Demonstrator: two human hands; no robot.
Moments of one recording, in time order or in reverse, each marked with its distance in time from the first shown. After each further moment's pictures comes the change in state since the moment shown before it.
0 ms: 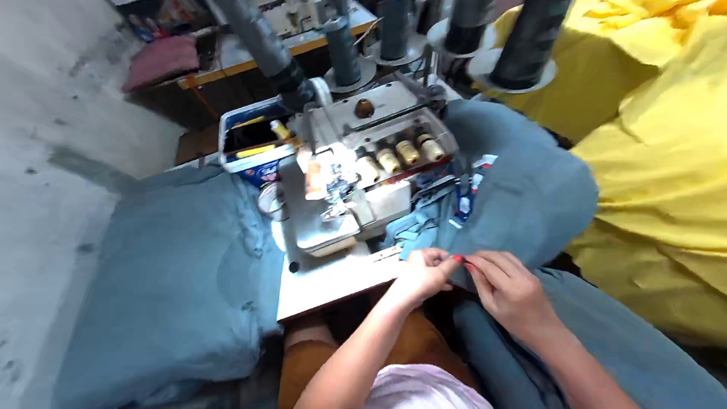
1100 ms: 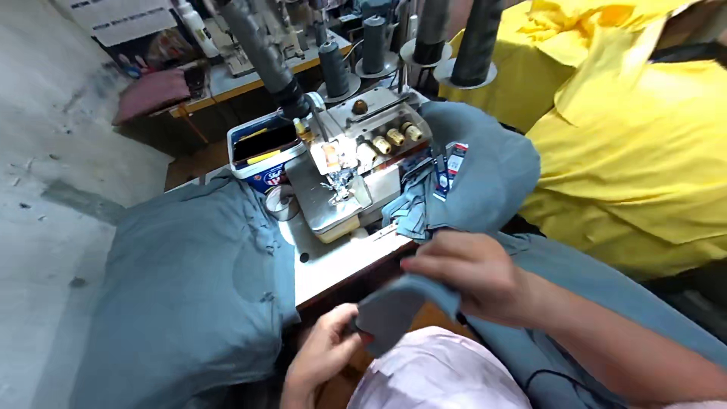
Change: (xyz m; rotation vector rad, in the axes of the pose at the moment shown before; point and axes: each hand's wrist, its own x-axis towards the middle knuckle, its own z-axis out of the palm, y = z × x) left_hand -0.178 -0.112 -0.107 0.406 0.113 0.664; right_hand 0.065 -0.135 -0.069 0.420 -0.018 -0.435
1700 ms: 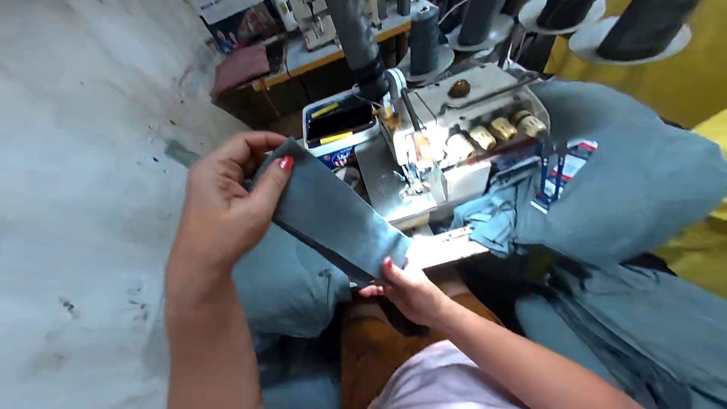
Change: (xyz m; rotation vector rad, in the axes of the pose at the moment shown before) left_hand 0.074 0.149 -0.175 0.638 0.491 0.008; right_hand 0.038 -0.024 0.163 1.611 0.159 1.233
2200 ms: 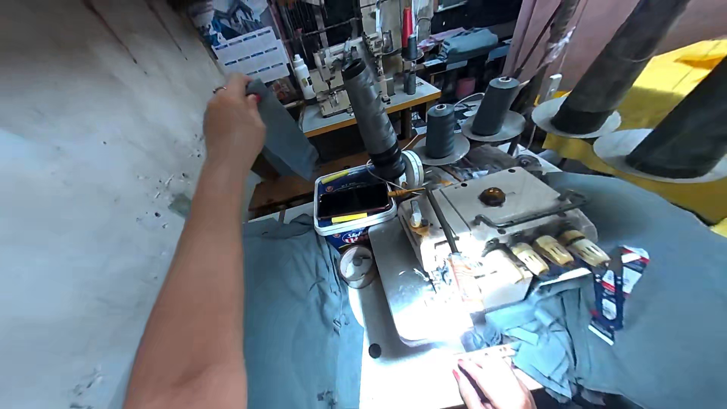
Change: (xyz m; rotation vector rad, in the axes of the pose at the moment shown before) left_hand 0.243 -0.108 -0.019 0.607 0.202 -0.123; right_hand 0.024 0.003 -0.145 -1.694 0.302 -0.873
